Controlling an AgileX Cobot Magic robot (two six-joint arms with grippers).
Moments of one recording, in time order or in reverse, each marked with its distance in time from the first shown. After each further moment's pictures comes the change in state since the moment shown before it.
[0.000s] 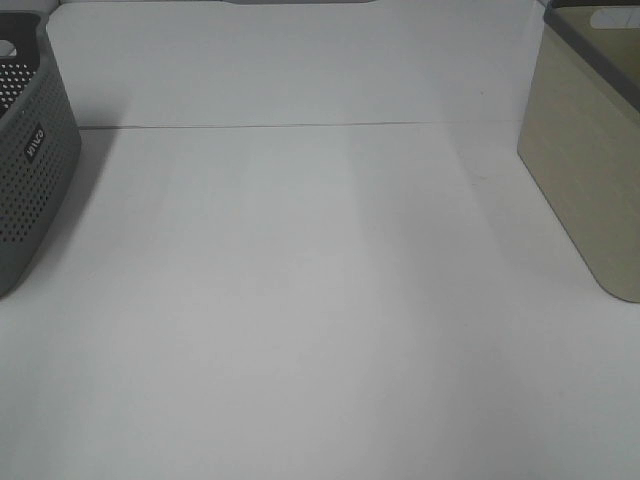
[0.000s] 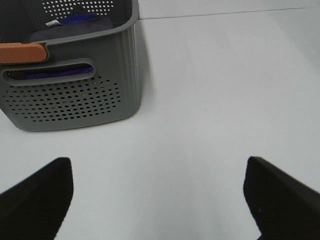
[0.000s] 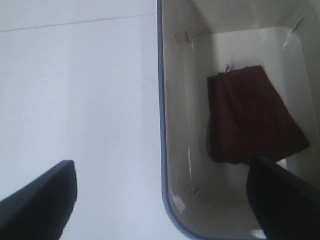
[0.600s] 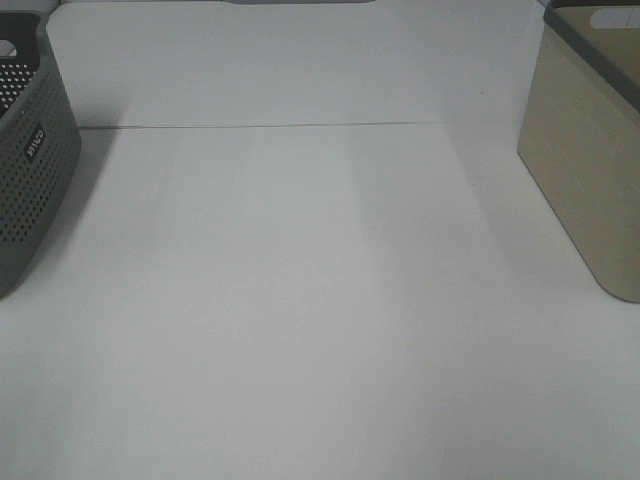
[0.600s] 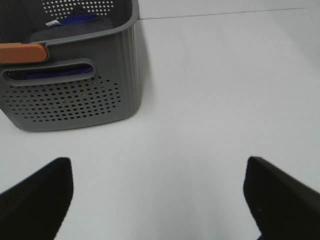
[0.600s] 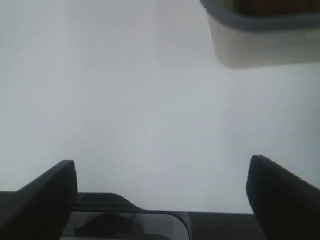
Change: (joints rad) left arm 0.000 0.000 0.000 0.000 0.000 0.000; right arm 0.000 -0.577 0.728 -0.006 -0.009 -0.006
